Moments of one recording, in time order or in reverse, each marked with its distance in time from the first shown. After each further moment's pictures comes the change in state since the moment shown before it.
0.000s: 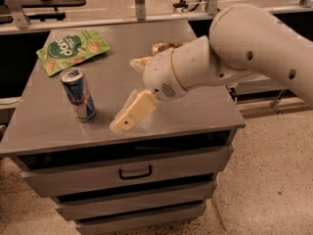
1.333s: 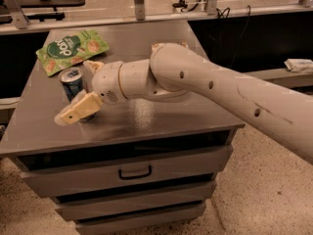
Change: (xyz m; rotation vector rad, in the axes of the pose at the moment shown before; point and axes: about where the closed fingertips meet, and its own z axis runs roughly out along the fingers) arm -0.055 -0.018 0.127 -0.025 -0.305 0.012
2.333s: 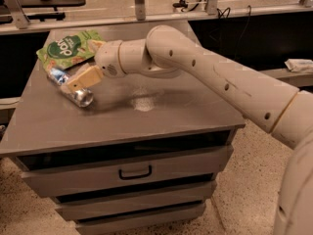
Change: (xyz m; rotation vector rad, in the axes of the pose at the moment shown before) arm -0.005 -0.096 0.024 0.043 -0.047 0.001
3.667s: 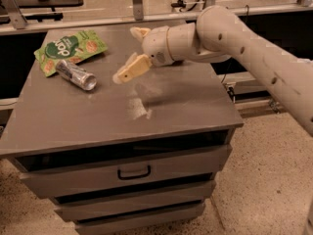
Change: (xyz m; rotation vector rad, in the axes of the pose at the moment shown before) arm 0.019 -0.047 -0.112 0.041 0.104 -0.091
